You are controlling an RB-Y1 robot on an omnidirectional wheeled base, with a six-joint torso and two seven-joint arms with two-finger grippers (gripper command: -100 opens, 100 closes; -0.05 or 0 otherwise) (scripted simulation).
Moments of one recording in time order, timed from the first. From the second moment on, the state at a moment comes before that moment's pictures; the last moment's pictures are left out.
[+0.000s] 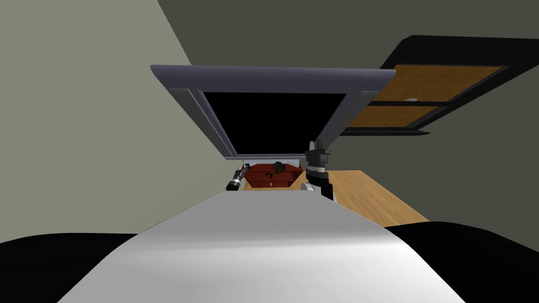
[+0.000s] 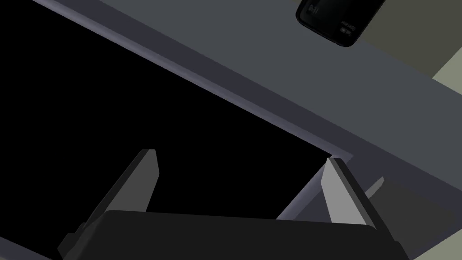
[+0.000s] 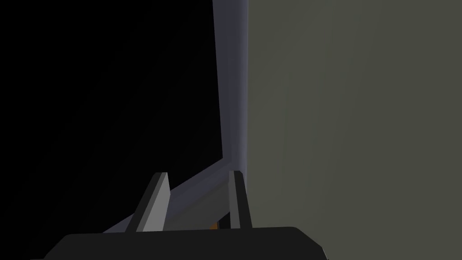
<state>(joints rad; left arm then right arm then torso) 0.38 0.14 0.02 -1.50 -0.43 -0.51 -0.60 0.54 -0.02 0.06 -2.36 -0.05 -0.42 -0.11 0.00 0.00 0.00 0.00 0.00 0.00</state>
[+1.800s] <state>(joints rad) 0.19 0.08 0.04 -1.07 -0.59 -0.55 -0.96 0.54 -0.02 0.06 -2.36 -0.05 -0.42 -0.11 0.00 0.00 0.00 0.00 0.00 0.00</state>
